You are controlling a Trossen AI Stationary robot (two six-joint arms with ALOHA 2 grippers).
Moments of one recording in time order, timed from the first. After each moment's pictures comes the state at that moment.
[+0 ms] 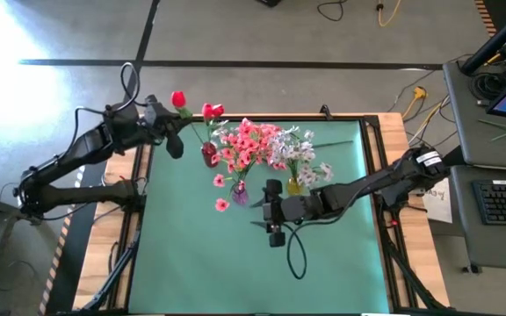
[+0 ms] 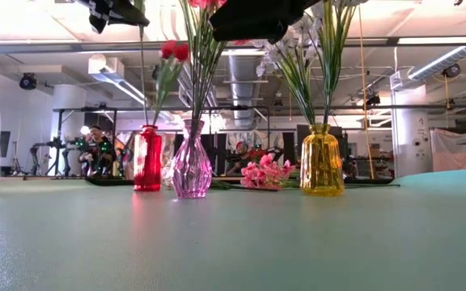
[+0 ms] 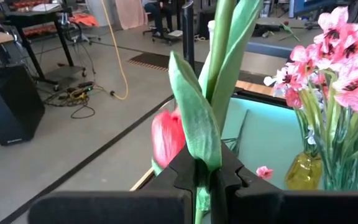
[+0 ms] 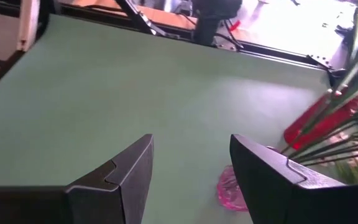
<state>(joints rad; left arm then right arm) 0.47 0.78 0.98 -0.42 -0.11 0.02 0.28 1.65 1.15 0.02 0.29 -0.06</state>
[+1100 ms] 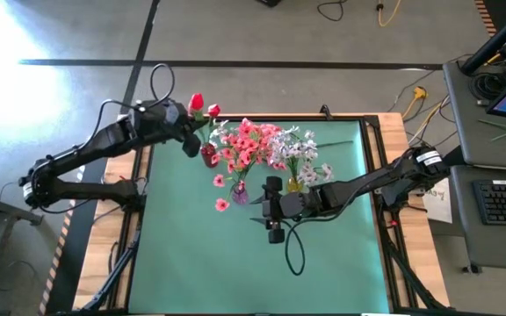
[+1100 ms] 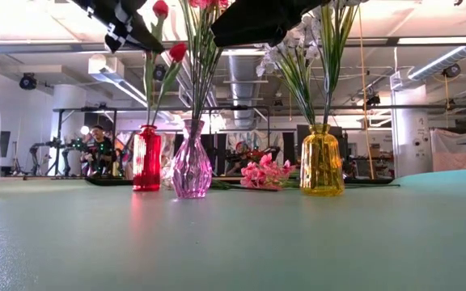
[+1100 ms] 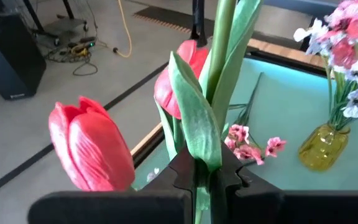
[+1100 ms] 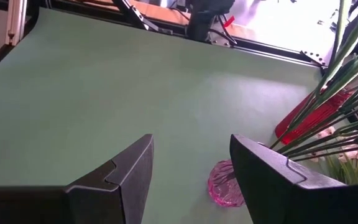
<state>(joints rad) 0.47 0.95 0.99 -0.44 -0.15 -0.04 0.25 1.65 1.15 0.00 0.29 -0.08</state>
